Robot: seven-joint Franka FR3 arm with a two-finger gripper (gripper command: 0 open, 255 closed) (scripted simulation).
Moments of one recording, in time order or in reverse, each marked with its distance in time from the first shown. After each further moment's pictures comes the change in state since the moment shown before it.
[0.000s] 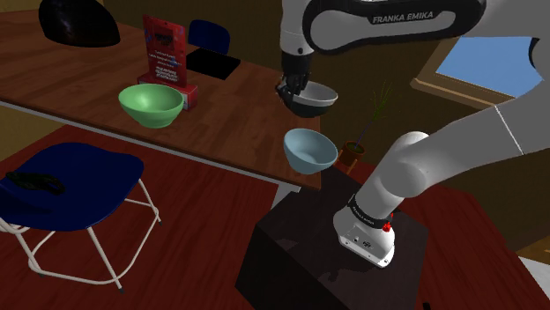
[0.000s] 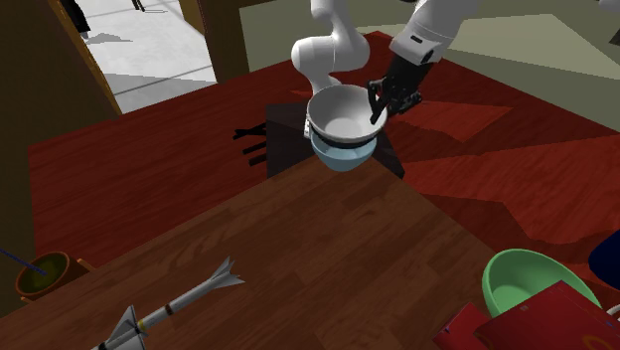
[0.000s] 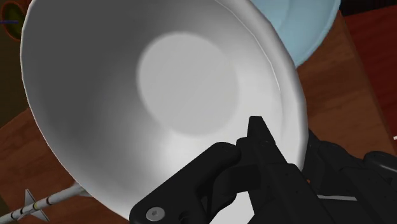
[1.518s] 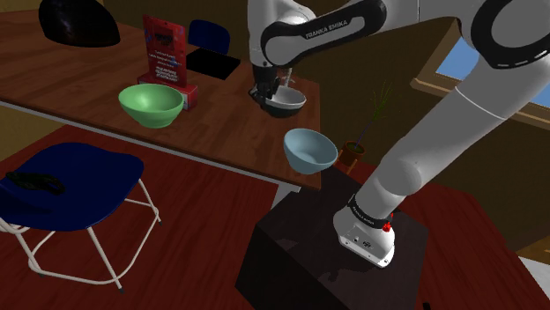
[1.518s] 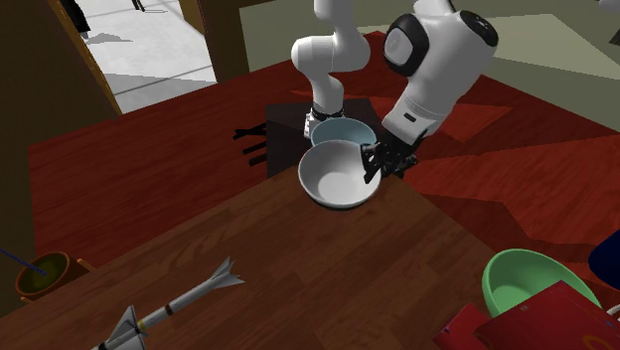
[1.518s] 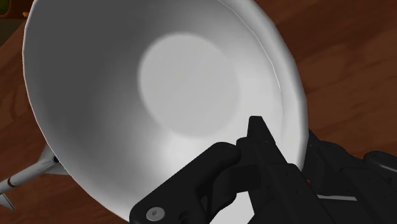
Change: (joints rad) arm -0.084 0.402 -0.029 0.155 -0.135 0.242 0.026
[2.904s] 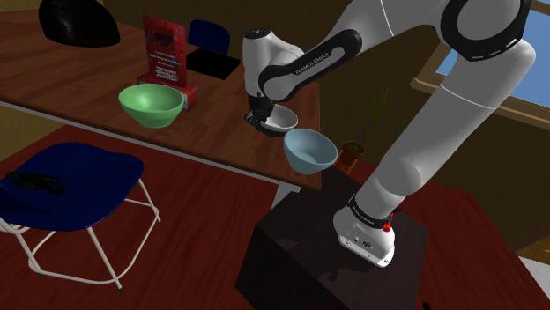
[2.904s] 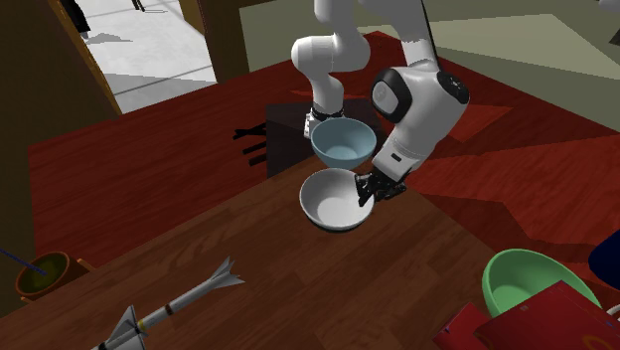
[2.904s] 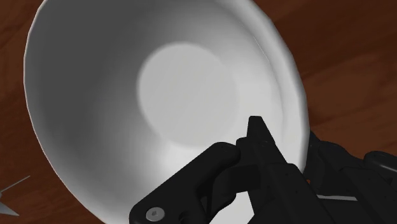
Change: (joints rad) arm -0.009 0.137 0.000 -0.106 -0.088 0.223 0.106
